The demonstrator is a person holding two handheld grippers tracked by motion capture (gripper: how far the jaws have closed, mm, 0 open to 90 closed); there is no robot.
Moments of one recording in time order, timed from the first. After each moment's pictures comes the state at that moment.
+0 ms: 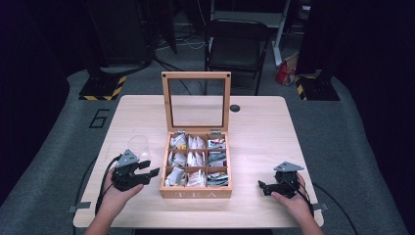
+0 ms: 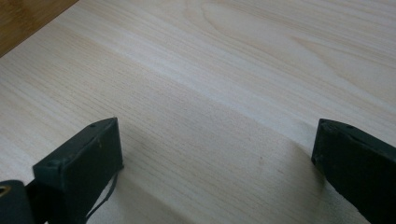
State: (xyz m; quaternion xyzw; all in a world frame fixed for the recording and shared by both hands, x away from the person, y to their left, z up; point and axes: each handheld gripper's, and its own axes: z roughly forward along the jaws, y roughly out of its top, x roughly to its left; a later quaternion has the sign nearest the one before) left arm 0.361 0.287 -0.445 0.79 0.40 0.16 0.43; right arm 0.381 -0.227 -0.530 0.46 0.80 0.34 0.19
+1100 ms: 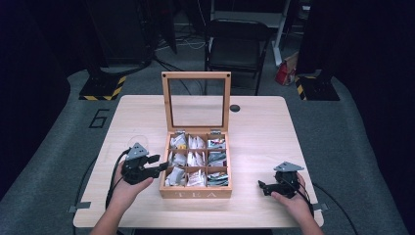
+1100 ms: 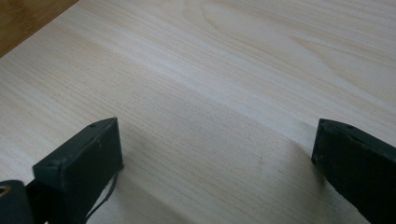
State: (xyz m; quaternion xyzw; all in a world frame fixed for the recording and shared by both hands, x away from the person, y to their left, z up) left arm 0.372 0.258 -0.431 0.79 0.40 0.15 0.43; right arm 0.381 -0.228 -0.530 0.46 0.80 0.34 0.19
